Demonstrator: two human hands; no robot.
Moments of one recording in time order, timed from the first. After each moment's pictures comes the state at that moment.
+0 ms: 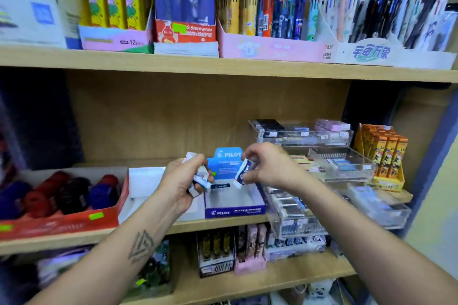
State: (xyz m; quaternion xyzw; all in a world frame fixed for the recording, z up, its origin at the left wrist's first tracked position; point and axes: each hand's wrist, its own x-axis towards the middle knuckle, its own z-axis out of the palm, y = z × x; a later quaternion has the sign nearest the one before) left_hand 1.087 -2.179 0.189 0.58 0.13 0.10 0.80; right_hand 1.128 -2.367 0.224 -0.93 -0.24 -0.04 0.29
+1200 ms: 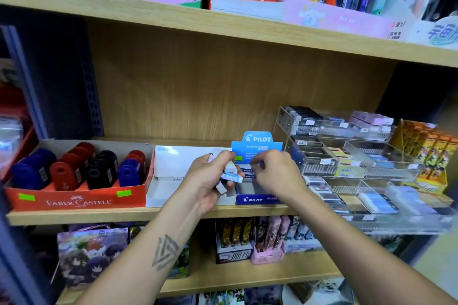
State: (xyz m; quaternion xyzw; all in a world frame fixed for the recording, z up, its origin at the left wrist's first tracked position) left_hand 1.076 -2.152 0.161 0.54 0.12 0.04 0.83; right_hand 1.136 -2.295 0.163 -0.96 -0.14 -0.10 0.21
